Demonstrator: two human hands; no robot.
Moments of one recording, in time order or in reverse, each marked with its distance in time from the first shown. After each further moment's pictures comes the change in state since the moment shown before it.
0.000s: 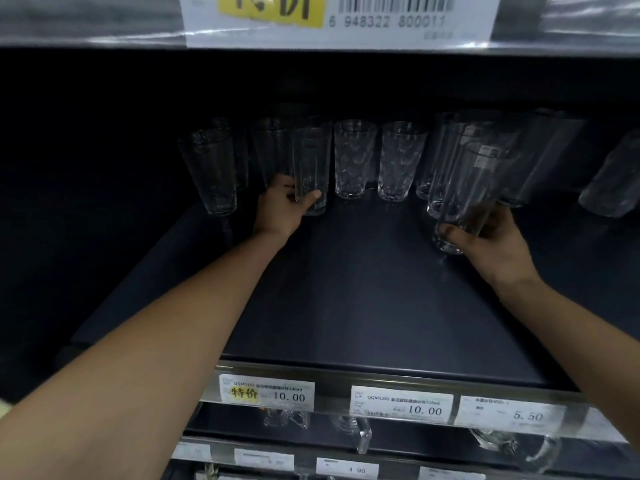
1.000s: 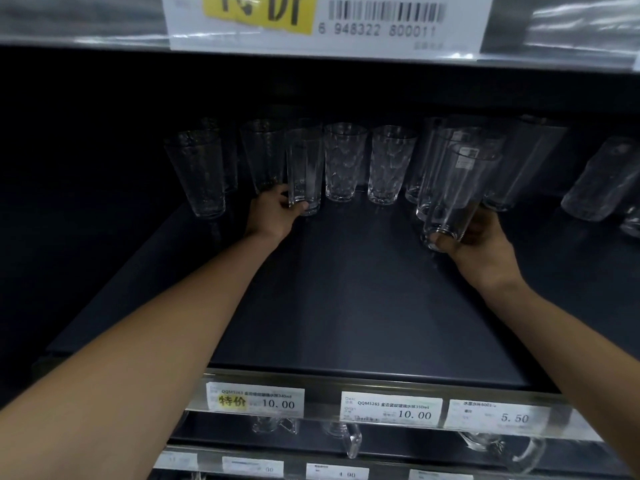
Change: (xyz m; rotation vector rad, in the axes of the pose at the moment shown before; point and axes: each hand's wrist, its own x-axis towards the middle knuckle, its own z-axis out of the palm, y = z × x) left_hand 0.003 -0.002 0.002 0.120 -0.052 0.020; right_hand -0.001 -0.002 -0.001 -0.058 -0.011 -0.011
